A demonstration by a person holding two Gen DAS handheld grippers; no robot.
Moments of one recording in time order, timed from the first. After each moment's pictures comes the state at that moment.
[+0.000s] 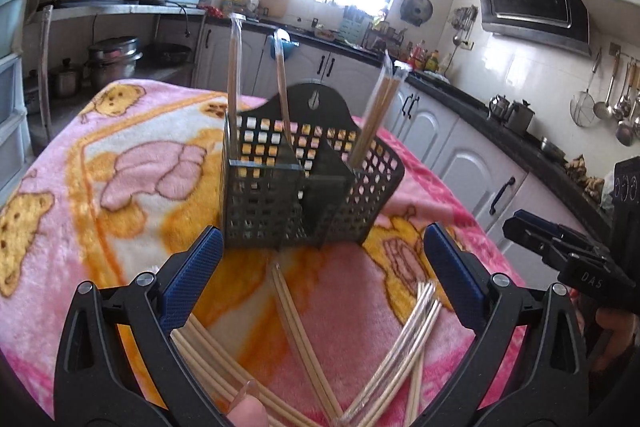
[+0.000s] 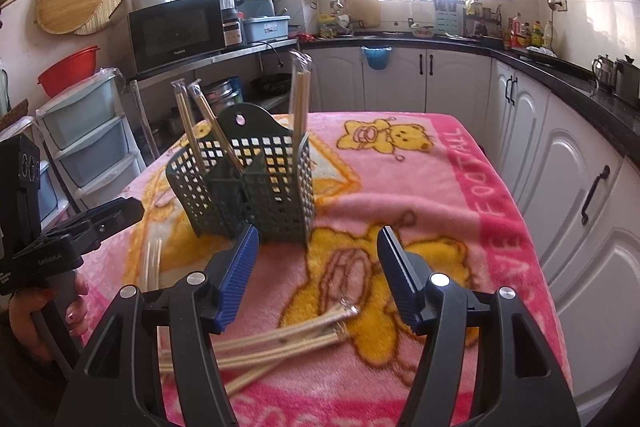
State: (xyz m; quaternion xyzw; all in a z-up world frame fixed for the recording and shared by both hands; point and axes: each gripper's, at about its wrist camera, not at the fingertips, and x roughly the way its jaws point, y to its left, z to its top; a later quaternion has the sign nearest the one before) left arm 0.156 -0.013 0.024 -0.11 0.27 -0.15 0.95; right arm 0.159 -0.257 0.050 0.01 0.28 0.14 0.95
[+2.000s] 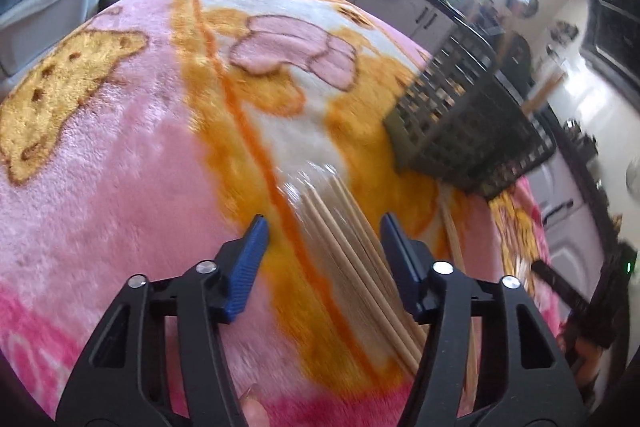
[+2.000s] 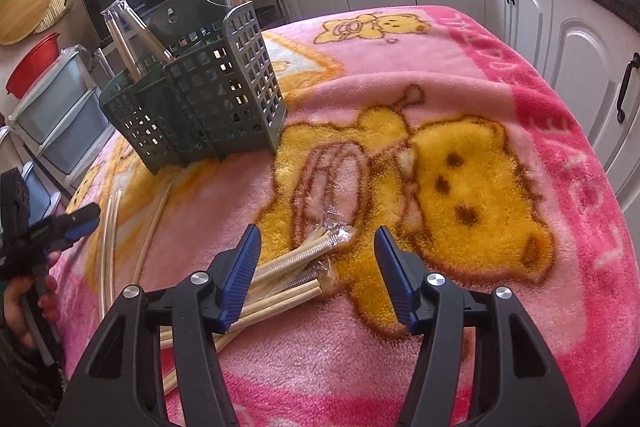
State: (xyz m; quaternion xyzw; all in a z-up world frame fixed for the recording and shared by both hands) left arm 0.179 0.105 -0.067 -0.24 0.41 -0.04 0.88; right arm 0.209 -0.271 -0.045 0.07 0.41 0.14 0.90
